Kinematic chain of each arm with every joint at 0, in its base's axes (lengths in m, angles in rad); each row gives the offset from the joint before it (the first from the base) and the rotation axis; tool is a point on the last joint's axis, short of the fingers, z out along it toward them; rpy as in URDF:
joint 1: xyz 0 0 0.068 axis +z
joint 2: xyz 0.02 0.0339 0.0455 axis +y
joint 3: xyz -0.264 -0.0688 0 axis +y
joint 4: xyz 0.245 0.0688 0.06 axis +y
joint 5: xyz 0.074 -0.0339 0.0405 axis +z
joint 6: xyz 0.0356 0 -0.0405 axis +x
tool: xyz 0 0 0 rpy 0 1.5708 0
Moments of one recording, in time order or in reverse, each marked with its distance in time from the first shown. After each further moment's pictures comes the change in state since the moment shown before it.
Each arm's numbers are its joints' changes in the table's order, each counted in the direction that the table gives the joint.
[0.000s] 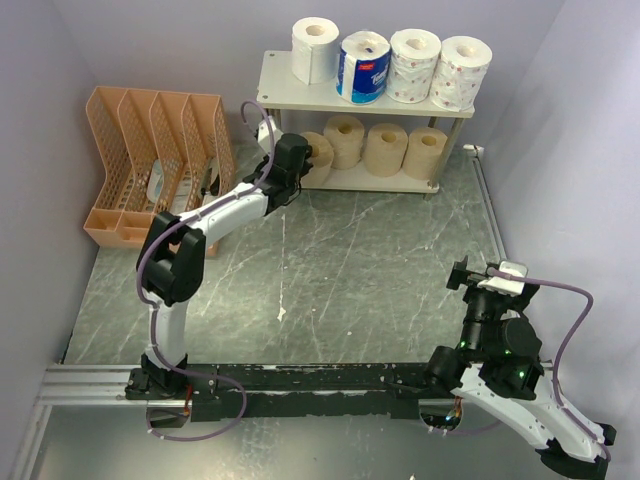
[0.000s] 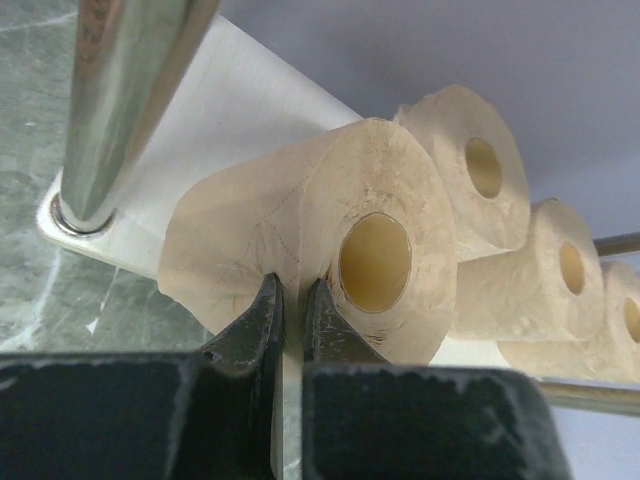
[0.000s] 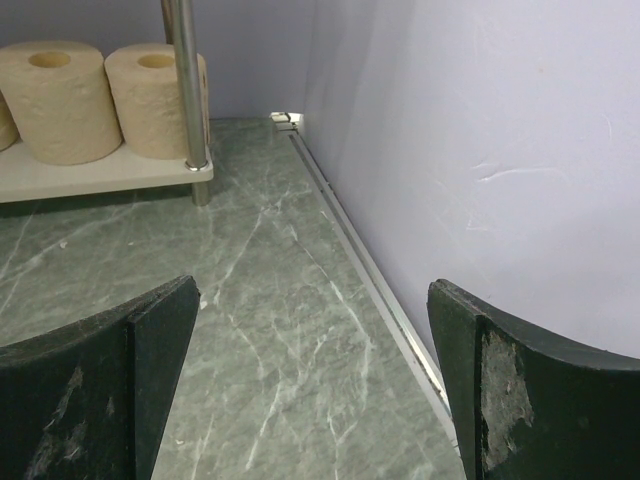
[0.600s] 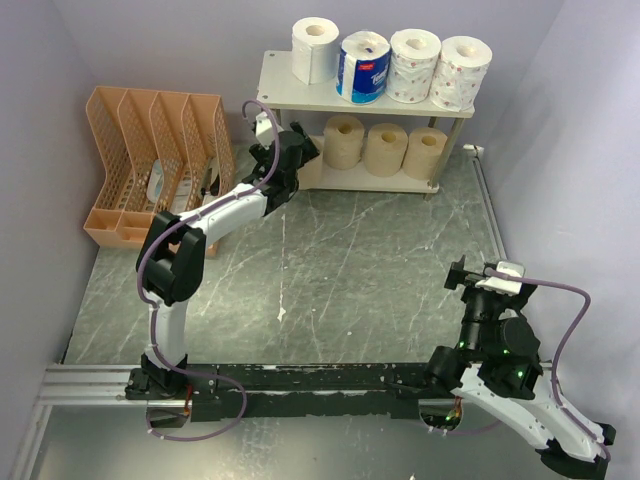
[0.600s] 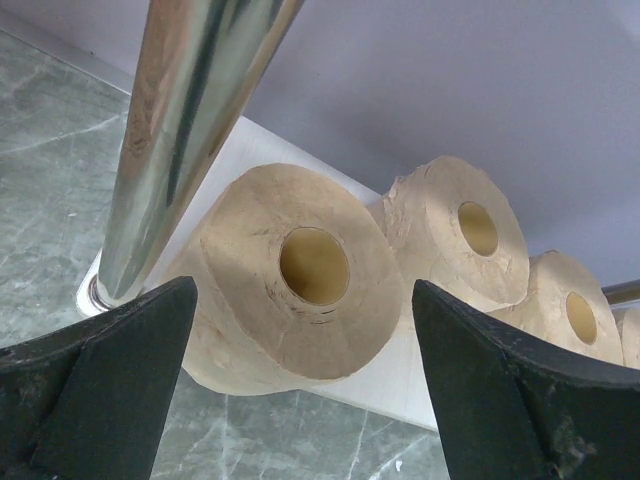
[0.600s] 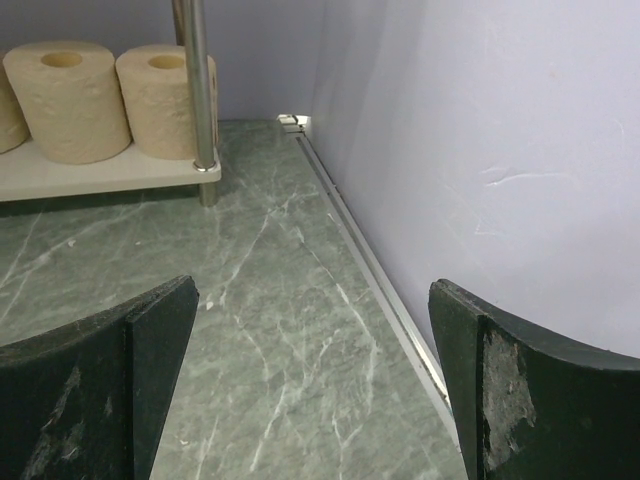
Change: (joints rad) left arm 0.004 0.010 0.017 -0.149 0.101 0.166; right arm 0.000 0.000 0.008 -0.004 0.018 0.003
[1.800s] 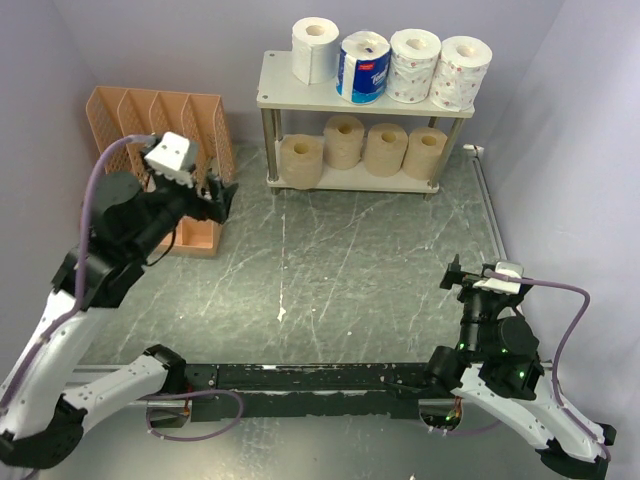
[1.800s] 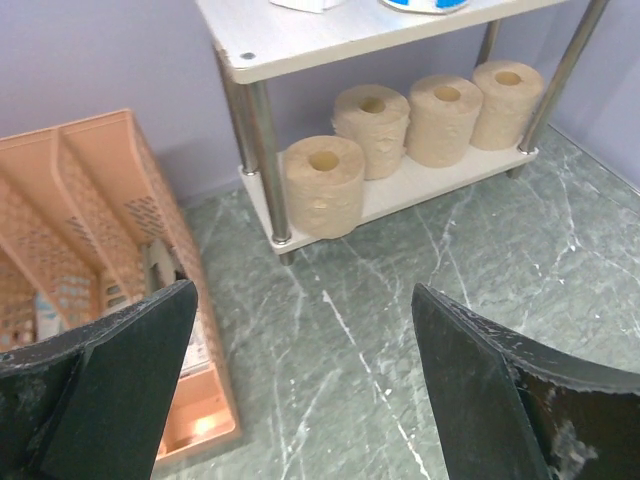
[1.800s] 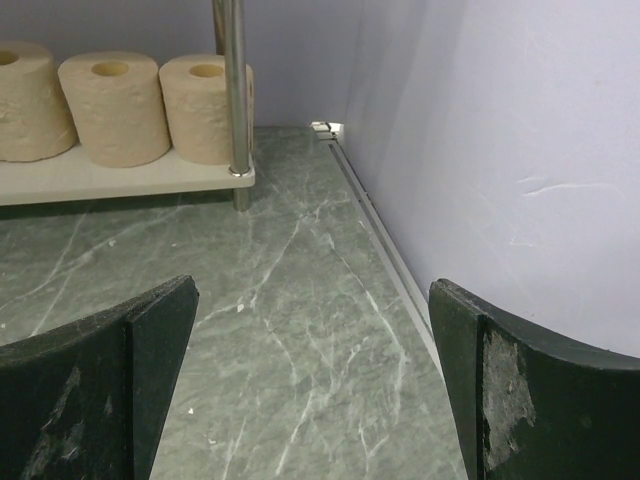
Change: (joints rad) left arm 0.071 -1.064 0.288 0.592 -0.550 0.740; right arm 0.000 0.000 -0.009 0.049 0.068 0.079
